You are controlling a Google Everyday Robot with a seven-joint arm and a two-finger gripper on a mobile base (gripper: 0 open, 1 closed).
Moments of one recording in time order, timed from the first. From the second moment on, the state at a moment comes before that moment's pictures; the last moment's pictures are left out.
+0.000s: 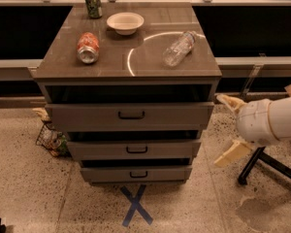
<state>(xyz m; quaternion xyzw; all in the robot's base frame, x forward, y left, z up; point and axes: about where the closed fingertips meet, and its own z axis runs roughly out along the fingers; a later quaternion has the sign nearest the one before) 0.464 -0.189 0.805 -0.60 0.71 0.09 0.37</state>
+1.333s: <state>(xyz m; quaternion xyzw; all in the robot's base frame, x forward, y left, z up) 0.435 -0.180 0.645 -0.63 0.72 0.15 0.26</state>
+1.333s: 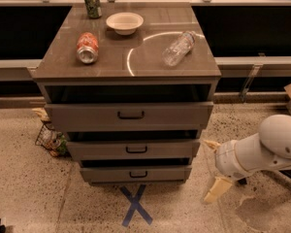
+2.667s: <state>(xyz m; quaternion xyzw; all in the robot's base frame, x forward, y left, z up) 0.486 -0.174 0.395 -0.68 0.70 0.14 0.18</state>
